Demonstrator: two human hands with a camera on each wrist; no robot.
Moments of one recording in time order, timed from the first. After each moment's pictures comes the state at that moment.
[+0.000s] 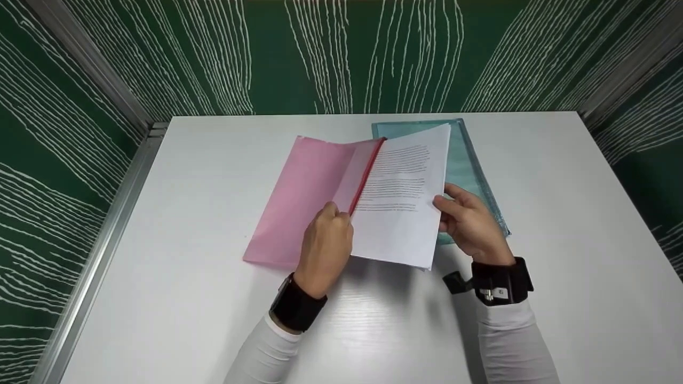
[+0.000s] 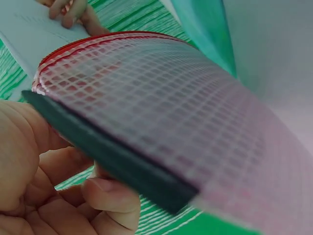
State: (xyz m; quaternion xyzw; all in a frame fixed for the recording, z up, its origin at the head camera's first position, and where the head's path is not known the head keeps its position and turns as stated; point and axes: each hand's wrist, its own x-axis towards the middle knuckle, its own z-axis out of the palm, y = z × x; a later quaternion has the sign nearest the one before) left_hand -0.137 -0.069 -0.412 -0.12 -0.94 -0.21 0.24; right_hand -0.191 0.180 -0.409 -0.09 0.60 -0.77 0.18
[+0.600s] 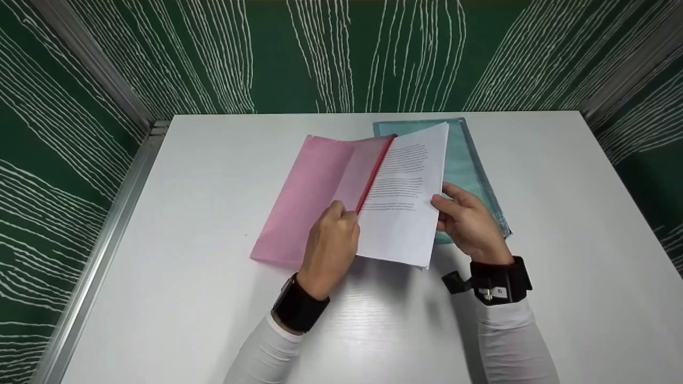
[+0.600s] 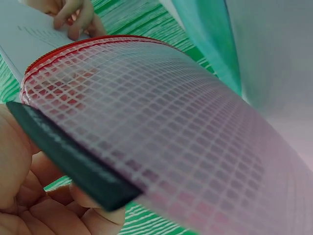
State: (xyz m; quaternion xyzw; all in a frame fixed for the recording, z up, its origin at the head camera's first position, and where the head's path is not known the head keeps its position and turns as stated) left_hand -0.135 -0.066 -0.410 -0.15 -0.92 -0.23 0.26; right_hand -0.192 0.175 -0.409 -0.10 0.59 -0.78 0.19
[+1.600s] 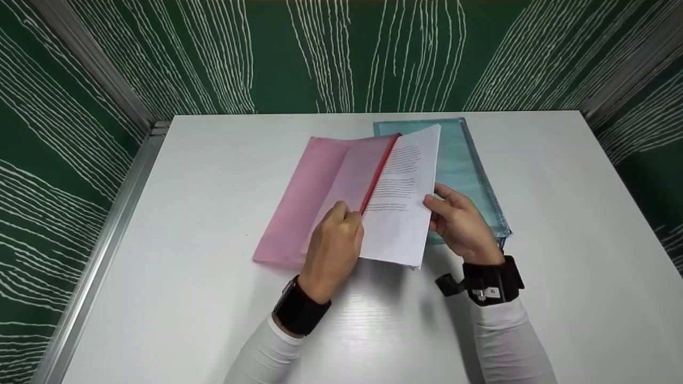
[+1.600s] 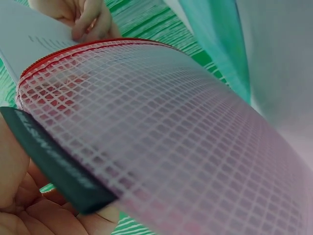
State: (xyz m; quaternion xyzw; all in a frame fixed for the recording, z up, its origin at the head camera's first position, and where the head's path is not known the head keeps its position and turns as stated) left_hand -0.131 -0.062 -0.410 -0.18 -0.91 -0.24 0.29; right_hand -0.191 0.164 -0.415 -0.09 0.56 -0.80 0.19
